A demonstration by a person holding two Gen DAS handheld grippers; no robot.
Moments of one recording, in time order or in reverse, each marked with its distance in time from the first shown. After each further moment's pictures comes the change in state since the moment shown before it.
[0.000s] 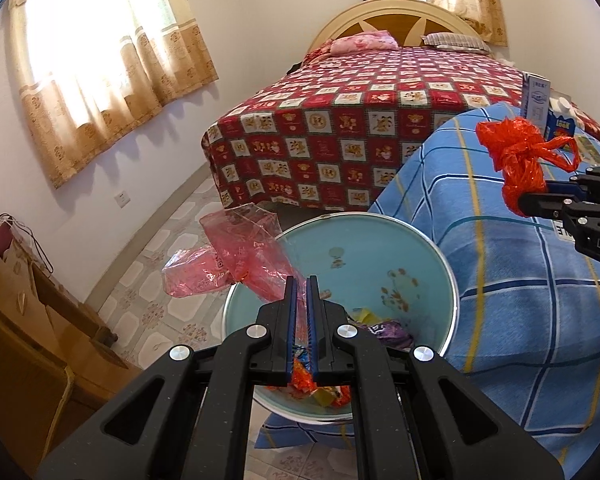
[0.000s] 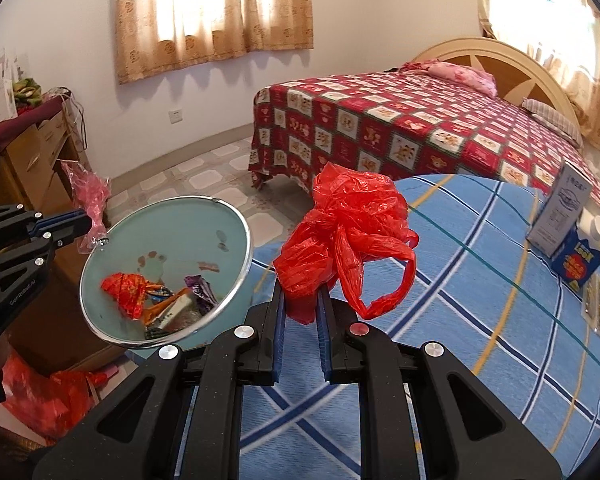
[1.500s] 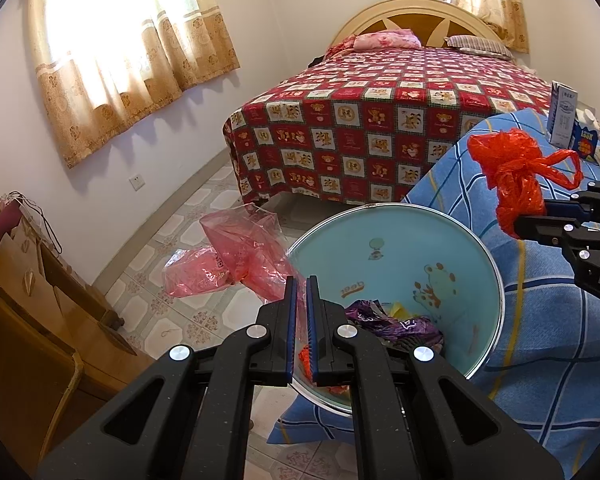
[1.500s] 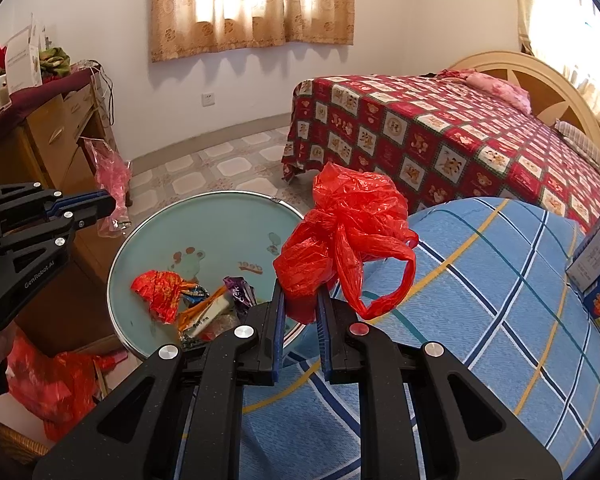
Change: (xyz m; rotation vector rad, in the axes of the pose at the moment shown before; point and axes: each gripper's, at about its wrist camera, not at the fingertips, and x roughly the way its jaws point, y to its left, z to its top) left arm 0.013 0.035 -0.010 -0.057 0.023 0.036; right arm 0.026 0.051 0.016 -0.100 0.025 0.065
